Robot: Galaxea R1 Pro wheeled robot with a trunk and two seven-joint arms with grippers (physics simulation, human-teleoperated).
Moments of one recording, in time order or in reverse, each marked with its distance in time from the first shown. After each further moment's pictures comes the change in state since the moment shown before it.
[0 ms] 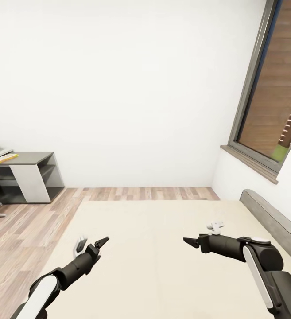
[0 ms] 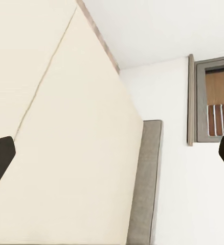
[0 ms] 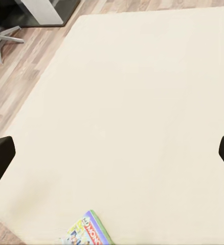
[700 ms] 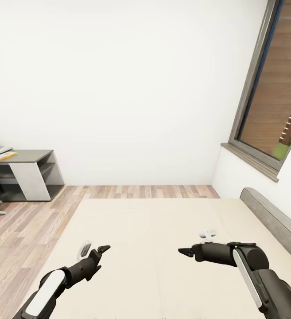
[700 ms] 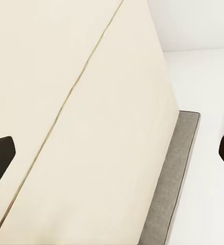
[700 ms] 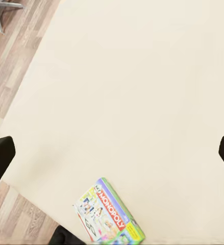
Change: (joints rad) left arm -0.137 -0.012 -0.011 0.321 -0.005 0.054 0.004; right arm -0.022 0.006 0.068 0.151 0.000 0.015 -0.002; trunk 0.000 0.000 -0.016
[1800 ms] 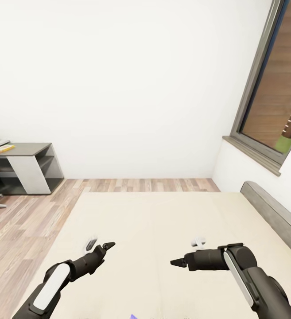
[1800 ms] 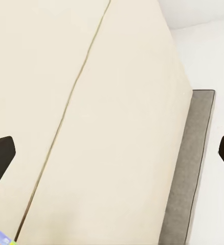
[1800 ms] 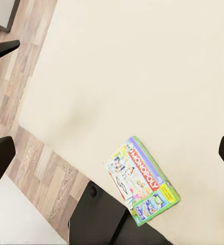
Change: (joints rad) left arm -0.032 -0.020 0.000 -0.017 -0.159 0.052 -0.059; right arm -0.032 -0.011 0.108 0.105 -0.015 0.054 0.095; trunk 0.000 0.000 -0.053
